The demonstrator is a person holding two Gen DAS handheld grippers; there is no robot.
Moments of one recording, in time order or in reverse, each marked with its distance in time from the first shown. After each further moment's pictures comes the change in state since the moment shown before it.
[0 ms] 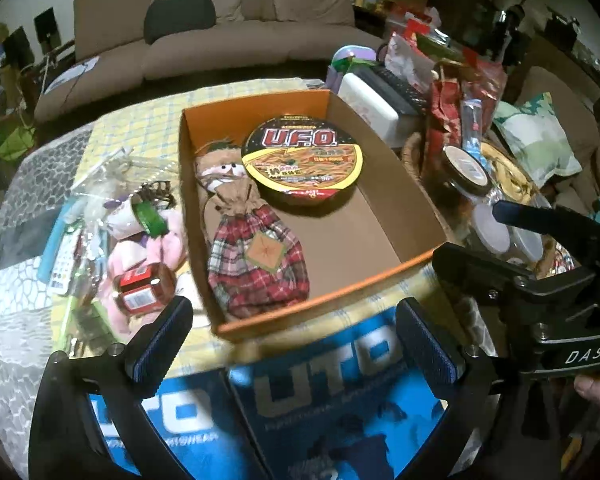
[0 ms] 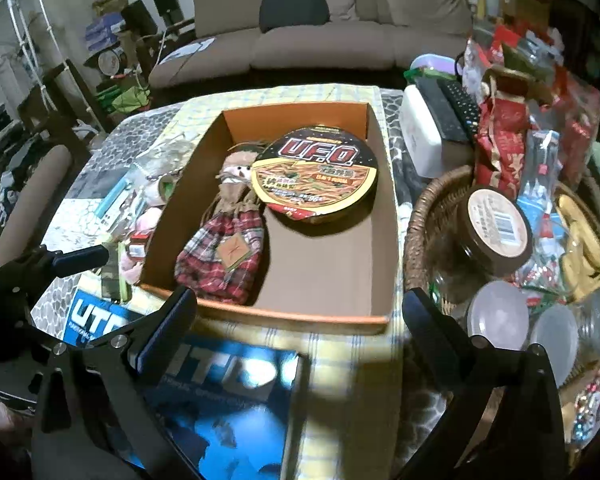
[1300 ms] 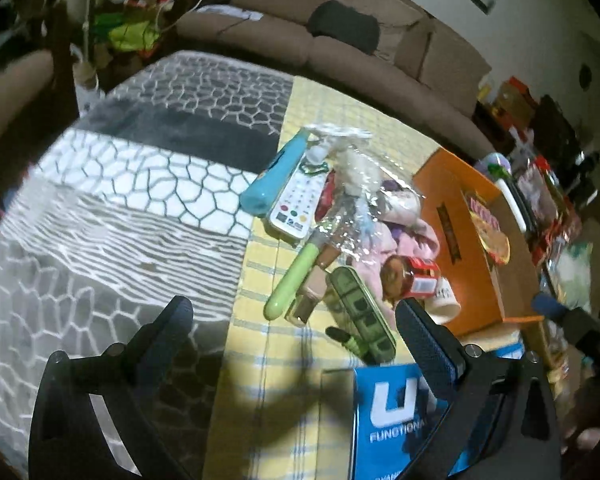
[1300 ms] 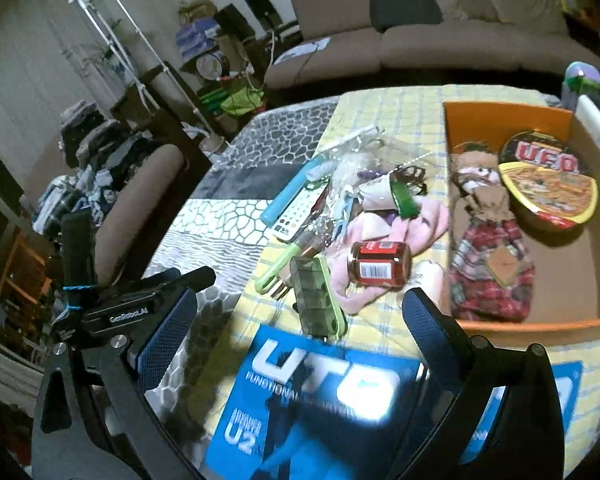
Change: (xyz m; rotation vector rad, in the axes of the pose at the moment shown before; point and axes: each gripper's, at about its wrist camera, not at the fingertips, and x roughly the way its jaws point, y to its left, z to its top) left arm -0.016 0.308 -0.104 -0.503 -0.115 0.014; right arm 0.062 0.214 0.013 -0.022 -0.022 0.383
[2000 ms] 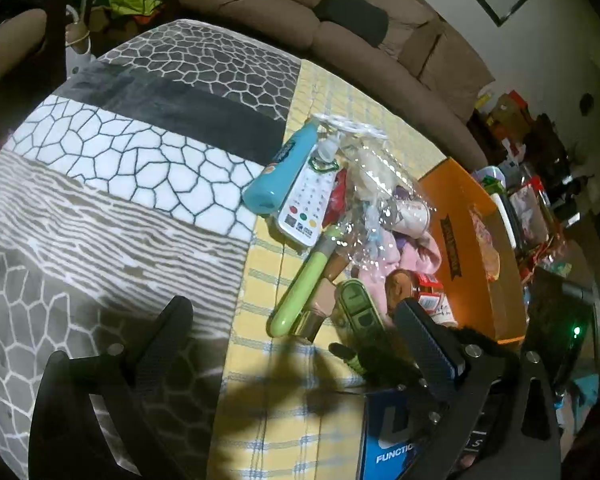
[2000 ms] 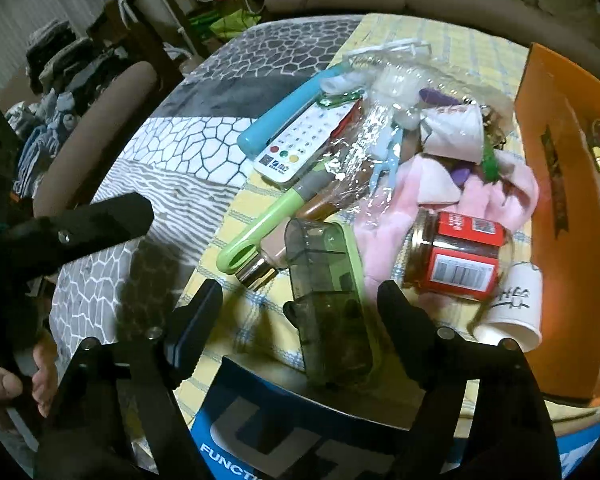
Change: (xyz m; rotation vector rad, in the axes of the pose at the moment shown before) left arm 0.023 0.025 0.018 -0.073 0.066 -0.084; right arm 0.140 0.023 -0.016 -0.106 0.224 -0.089
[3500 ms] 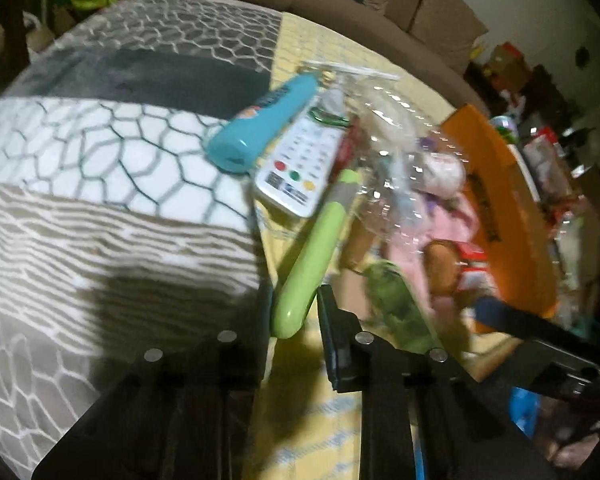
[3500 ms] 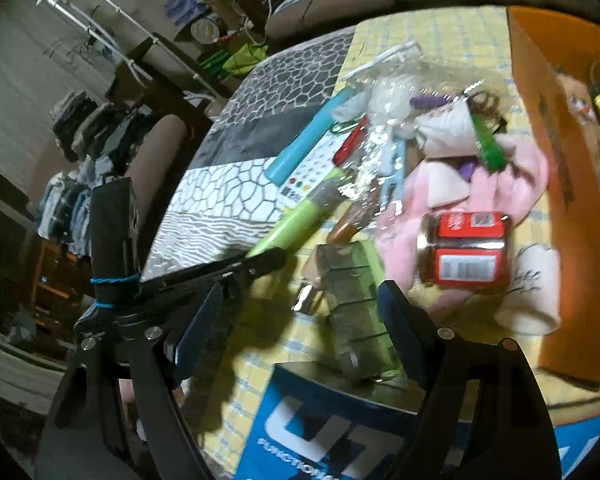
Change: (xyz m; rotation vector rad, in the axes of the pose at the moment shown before) left arm 0.065 0.000 0.004 0.116 0.142 -0.007; right arm -0.023 -0.030 0.005 0.209 -0.054 0.264
